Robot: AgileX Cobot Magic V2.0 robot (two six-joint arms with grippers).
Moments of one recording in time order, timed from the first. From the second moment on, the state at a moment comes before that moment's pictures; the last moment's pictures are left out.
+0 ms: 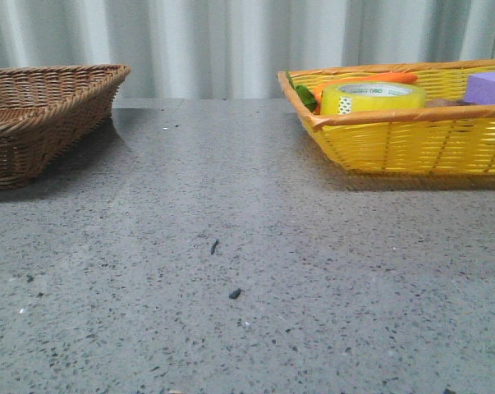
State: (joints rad) left arm -0.21 0.00 0.00 -0.10 0.32 0.05; right arm 0.03 -0.01 0.01 0.21 0.34 -0.14
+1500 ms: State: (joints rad) left arm -0.21 0.00 0.00 -0.54 0.02 0.05; right arm 0.03 -0.01 0.01 0.44 0.04 -0.14
